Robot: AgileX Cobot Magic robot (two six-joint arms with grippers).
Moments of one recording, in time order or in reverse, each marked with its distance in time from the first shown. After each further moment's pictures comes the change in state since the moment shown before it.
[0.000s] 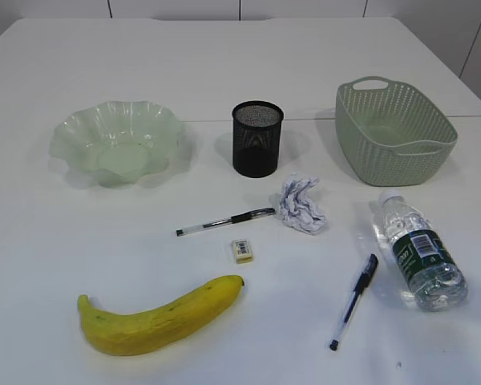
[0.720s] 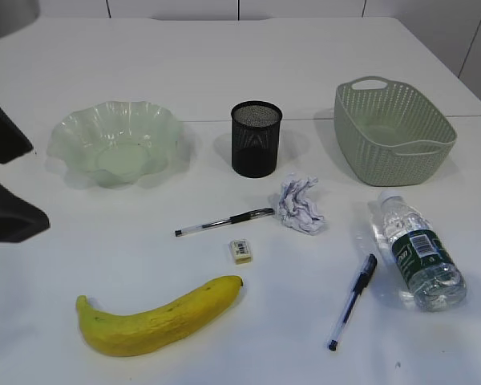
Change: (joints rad) left arm -0.059 0.233 -0.193 0.181 0.000 0.079; right arm 0.000 0.008 -0.004 -0.037 0.000 -0.008
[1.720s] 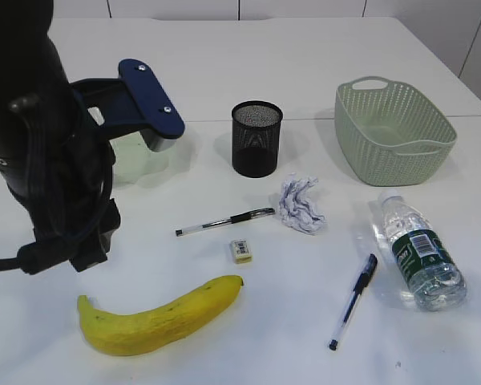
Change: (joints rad) left arm 0.252 0.378 0.000 -0.027 -0.079 0.044; right arm 0.000 0.000 0.000 -0.007 0.000 0.000
